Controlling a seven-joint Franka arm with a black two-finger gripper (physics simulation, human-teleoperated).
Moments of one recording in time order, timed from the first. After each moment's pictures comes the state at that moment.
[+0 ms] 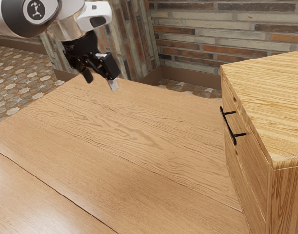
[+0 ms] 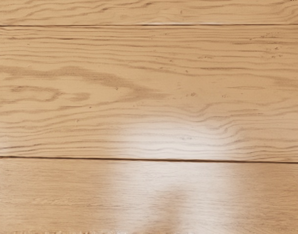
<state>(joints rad) -0.13 0.03 0.23 -1.30 0.03 1.54 0.07</state>
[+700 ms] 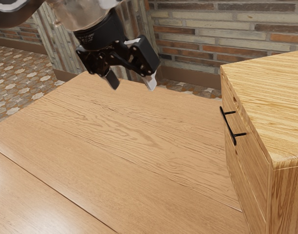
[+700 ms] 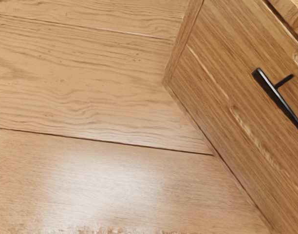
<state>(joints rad) -0.11 -0.08 -0.14 -1.26 -0.01 1.47 -0.37</state>
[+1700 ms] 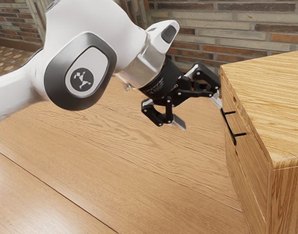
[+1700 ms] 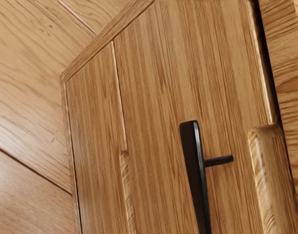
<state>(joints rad) -0.11 -0.14 -0.17 -1.73 -0.26 2.13 -0.81</state>
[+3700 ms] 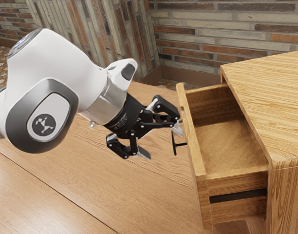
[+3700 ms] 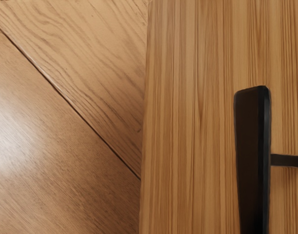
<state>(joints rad) -0.11 -0.39 -0.11 -2.09 -0.27 2.23 -0.92</state>
